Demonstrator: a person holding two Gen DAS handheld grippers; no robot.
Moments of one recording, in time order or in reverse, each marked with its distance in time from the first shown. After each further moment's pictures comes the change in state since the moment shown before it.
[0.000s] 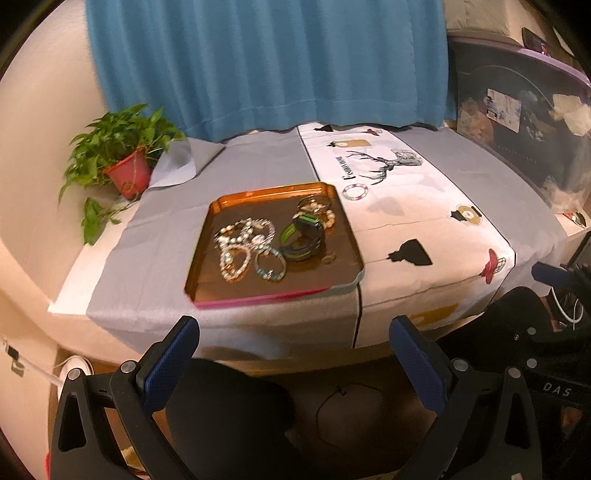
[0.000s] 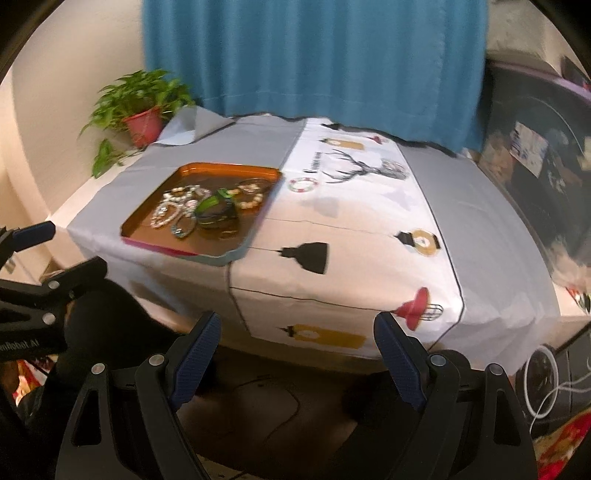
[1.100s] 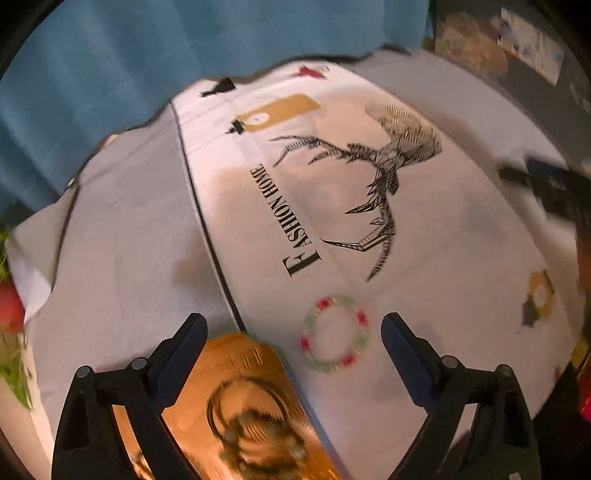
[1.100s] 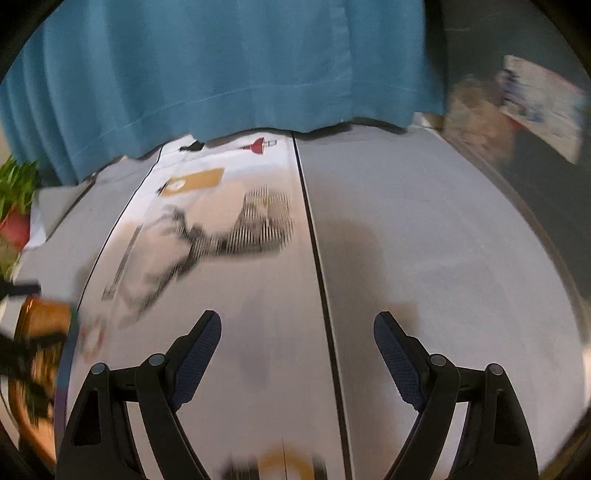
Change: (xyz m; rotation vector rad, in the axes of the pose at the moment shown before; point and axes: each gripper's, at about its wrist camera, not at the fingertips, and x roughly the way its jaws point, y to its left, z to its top) left arm 0.303 -0.076 0.222 0.329 0.317 -0.190; right arm 0.265 -0.230 0.206 0.243 0.038 -0.089
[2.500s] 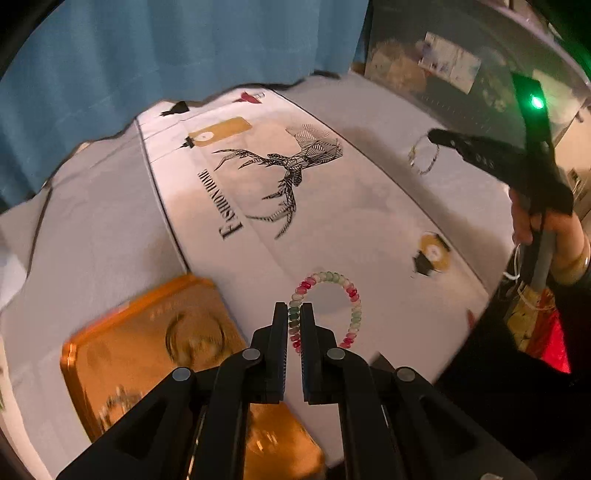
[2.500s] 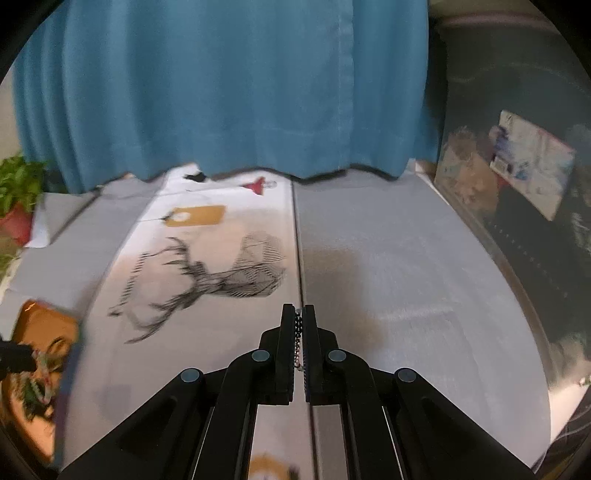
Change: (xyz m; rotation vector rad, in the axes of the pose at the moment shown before) left arm -0.098 -0.019 -0.063 0.007 -0.095 -0.253; right arm -0.092 0.004 -0.008 -0.095 -0.123 -0.033
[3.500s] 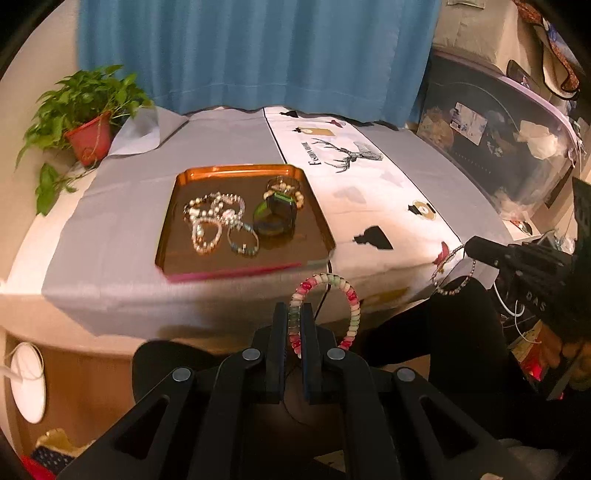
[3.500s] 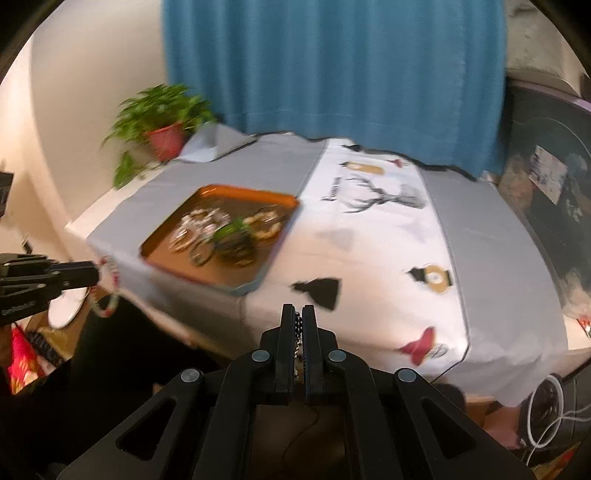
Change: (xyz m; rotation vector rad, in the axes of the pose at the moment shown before) left arm -0.155 -0.046 -0.271 -0.322 -0.241 0.172; right arm -0.241 0.177 -0.196 -0.238 0.022 0.261
